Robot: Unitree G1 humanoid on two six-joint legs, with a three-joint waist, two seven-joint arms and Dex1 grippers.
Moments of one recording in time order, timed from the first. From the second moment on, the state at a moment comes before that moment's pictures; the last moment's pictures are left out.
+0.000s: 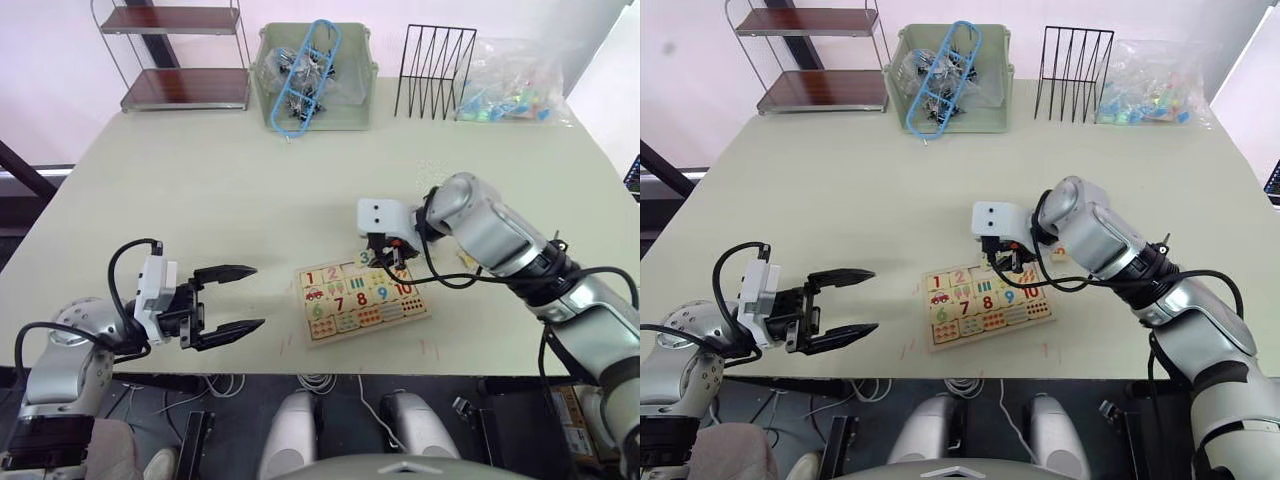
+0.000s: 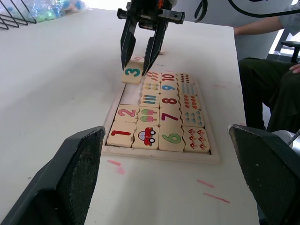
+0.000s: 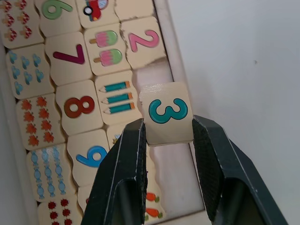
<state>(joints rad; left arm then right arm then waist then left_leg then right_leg) 0.03 0.79 0.23 -0.05 -0.63 0.05 -1.40 -1.00 -0.52 0.69 0.01 -0.07 0.80 1.25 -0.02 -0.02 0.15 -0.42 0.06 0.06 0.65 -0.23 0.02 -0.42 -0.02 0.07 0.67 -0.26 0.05</state>
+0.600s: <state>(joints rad) 0.03 0.78 0.25 -0.05 -0.63 0.04 -1.42 -1.01 -0.46 0.73 0.07 -0.11 0.78 1.23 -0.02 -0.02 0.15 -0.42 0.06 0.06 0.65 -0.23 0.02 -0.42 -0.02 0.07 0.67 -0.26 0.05</state>
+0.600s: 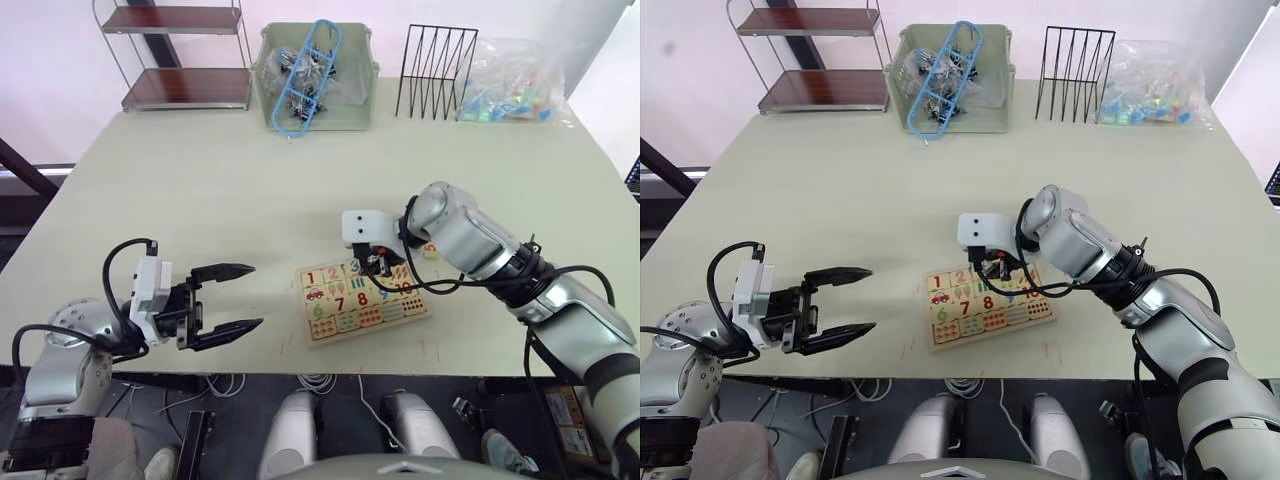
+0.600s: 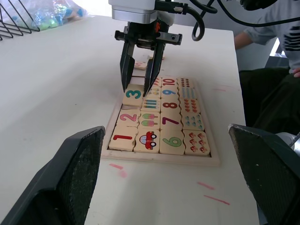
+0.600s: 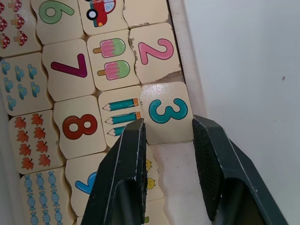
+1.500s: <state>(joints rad) 0.04 0.78 0.27 -0.05 -0.63 0.04 -1.42 -1.00 -0.44 0.73 0.12 -0.15 0.72 1.25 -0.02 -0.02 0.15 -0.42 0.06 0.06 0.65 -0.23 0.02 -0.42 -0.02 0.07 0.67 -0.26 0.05</state>
